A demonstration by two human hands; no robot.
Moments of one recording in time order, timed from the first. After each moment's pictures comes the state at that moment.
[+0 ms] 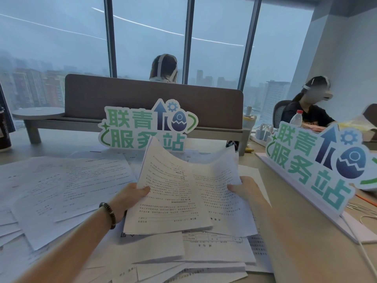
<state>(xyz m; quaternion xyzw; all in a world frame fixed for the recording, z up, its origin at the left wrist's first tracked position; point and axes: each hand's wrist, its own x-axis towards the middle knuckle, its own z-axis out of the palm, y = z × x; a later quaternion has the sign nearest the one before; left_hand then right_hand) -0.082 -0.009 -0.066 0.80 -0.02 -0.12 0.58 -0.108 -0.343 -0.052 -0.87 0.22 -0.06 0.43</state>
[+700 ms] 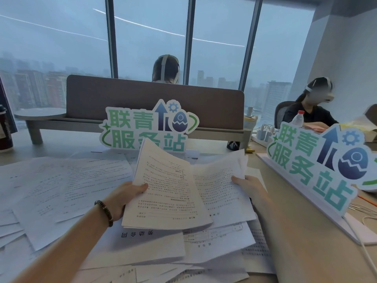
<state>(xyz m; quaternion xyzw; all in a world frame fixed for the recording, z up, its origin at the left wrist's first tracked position) -0.075 0.004 -0.064 0.70 0.02 -0.18 0.69 -0.109 -0.350 -0.047 -0.76 0.21 -0.08 0.60</state>
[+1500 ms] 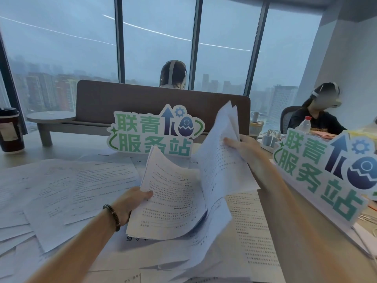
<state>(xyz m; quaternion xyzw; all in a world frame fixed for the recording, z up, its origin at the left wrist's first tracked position) -0.080 0.000 -0.060 0.74 0.03 -0.17 0.65 -0.104 -0.295 0.077 -0.81 0.07 -0.14 0.56</state>
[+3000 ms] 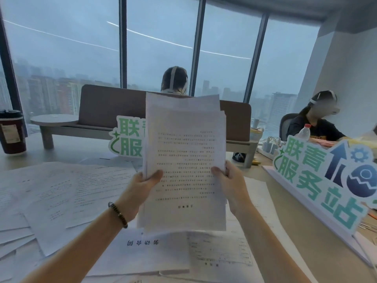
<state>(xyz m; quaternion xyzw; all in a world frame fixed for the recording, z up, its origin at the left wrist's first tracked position) -0.096 -0.016 -0.023 0.66 -0.10 -0.01 0.74 -0.118 -0.252 0.001 -0.76 0.02 -0.19 0.62</state>
